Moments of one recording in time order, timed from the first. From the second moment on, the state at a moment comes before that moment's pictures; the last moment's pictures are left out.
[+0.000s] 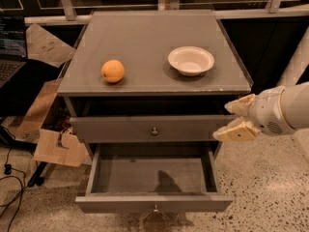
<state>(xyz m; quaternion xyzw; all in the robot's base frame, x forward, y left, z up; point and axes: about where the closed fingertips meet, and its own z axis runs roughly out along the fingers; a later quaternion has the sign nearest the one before) 0.470 -0.199 0.839 -0.48 0.80 0.10 0.35</state>
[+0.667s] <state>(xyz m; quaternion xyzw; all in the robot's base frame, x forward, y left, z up) 0.470 -0.199 0.839 -0.48 0.80 0.10 0.35</state>
